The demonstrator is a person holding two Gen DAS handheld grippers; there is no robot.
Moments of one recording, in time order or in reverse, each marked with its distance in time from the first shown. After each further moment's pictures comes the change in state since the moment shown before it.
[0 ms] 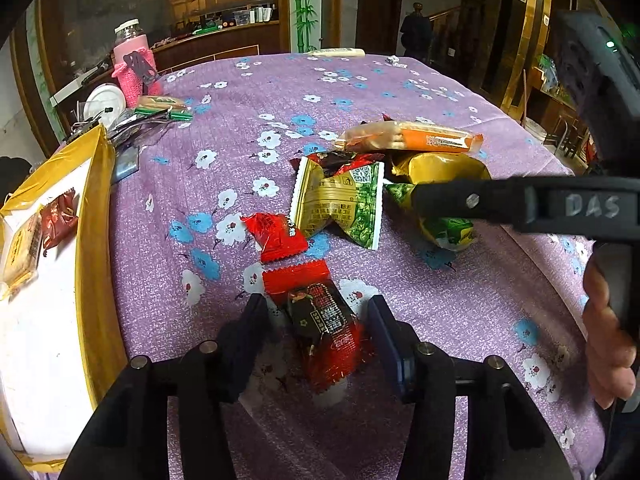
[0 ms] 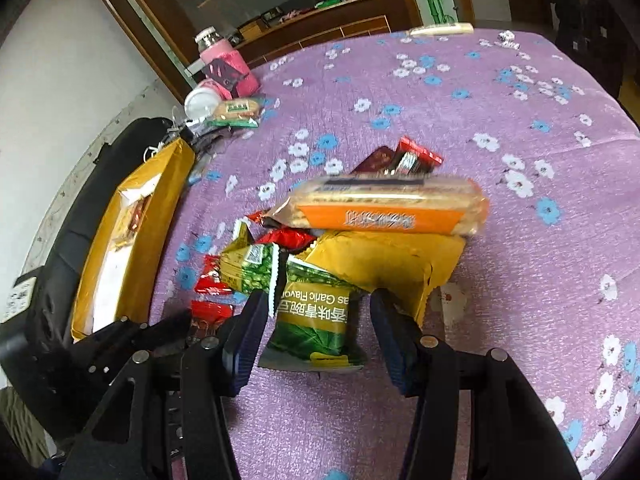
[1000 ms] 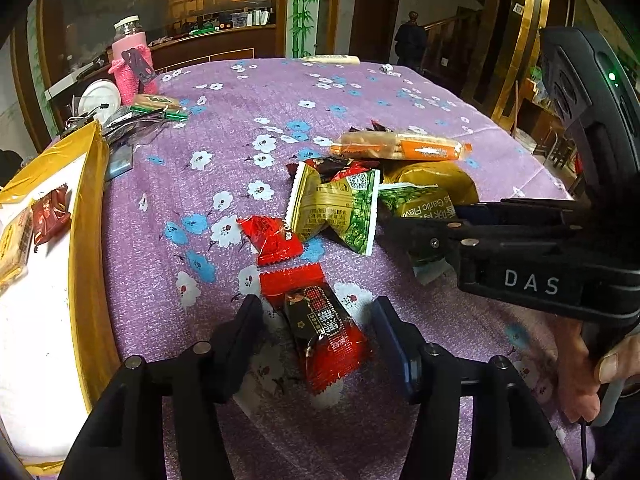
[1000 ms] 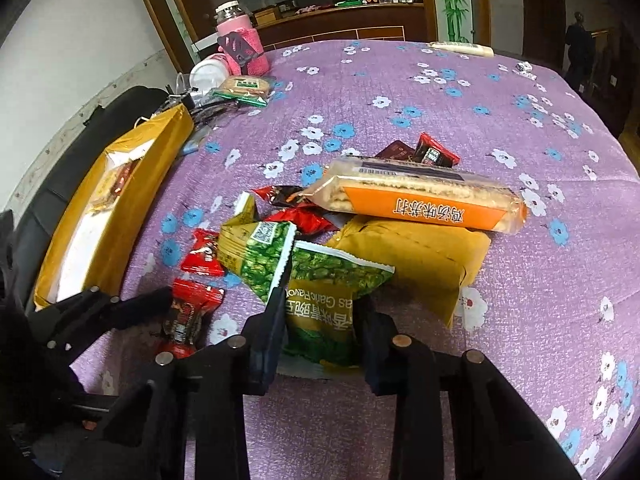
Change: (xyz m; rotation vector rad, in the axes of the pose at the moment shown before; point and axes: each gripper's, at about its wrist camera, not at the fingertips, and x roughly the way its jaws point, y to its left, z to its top) left arm -0.002 0.006 -0.001 -0.025 -0.026 -0.059; right arm 0.006 0.030 -0.009 -0.143 -0.038 -0.092
